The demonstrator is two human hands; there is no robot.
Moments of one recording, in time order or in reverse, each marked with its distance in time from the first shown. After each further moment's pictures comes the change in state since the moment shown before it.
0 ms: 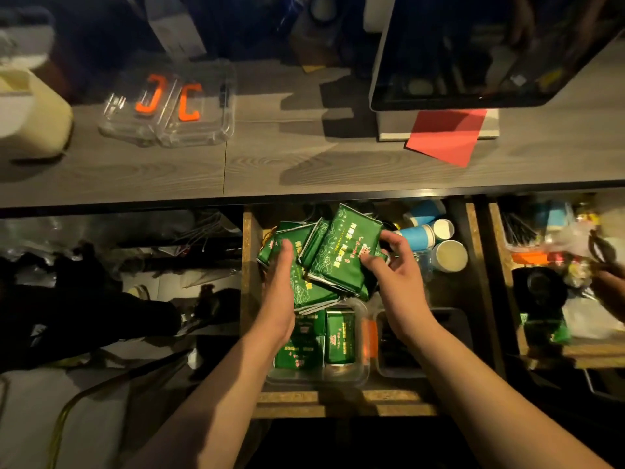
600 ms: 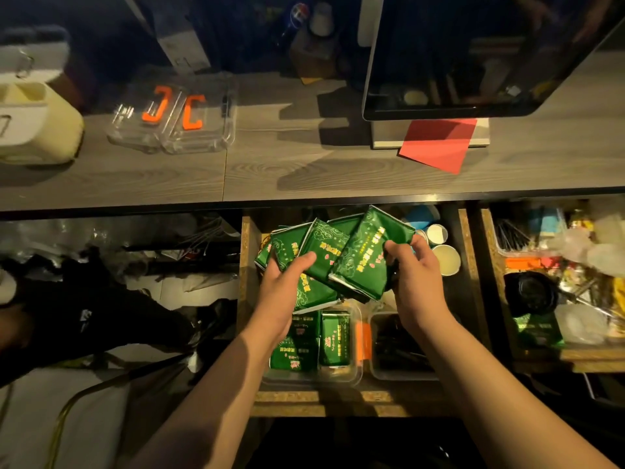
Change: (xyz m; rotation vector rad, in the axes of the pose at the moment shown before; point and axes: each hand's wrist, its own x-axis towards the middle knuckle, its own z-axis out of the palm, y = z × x) left_hand -0.023 0.014 0.023 0.026 0.037 0.088; right_hand -0.005 -0.029 -0.021 0.084 0.106 -0.041
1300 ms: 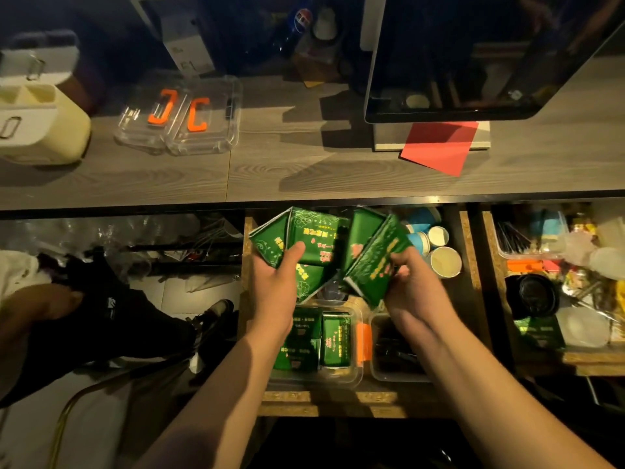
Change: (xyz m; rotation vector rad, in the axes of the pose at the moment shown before) left_hand -0.012 0.013 0.011 -0.031 0.274 0.240; right_hand -0.003 0.003 -0.002 0.447 -0.081 0.381
